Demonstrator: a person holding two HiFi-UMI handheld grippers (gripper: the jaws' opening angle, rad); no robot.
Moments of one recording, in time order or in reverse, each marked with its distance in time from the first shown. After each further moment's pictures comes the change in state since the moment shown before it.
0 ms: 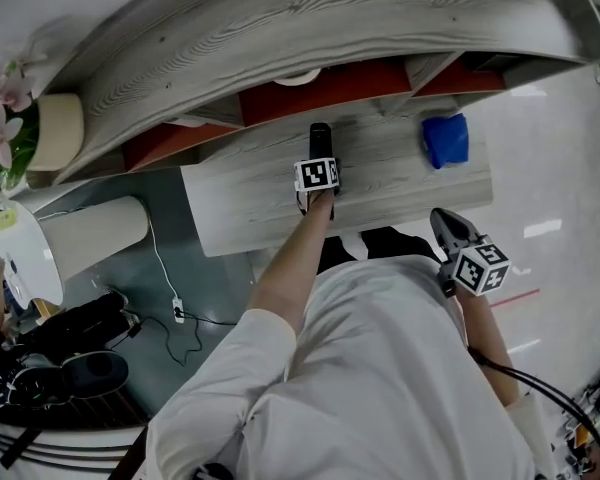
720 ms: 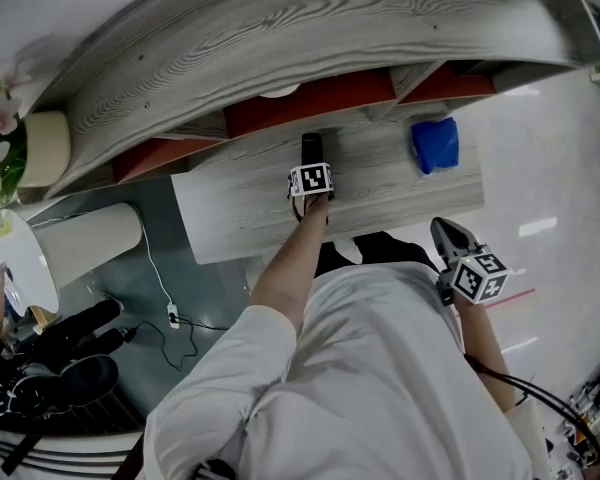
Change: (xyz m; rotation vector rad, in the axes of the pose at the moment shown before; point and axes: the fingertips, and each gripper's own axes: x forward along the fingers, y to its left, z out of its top) left arm 0.023 0.016 -0.004 0.057 0.041 0.138; right arm -0.016 -0.024 -0.001 0.033 0.012 -0.045
